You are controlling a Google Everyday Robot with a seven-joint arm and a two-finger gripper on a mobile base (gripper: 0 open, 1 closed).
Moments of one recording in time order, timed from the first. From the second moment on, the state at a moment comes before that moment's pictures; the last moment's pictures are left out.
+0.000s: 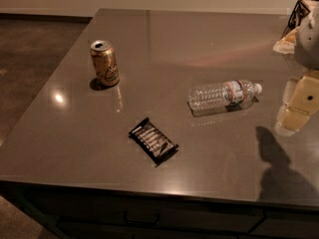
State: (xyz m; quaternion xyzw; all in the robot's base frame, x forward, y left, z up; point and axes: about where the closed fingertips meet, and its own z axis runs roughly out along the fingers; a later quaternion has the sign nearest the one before) arm 0.438 -0.217 0.976 -0.60 0.78 -0.03 0.16
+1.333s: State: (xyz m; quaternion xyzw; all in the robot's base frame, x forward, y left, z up) arm 0.523 -0.126 0.993 -0.59 0.77 0.04 0.25
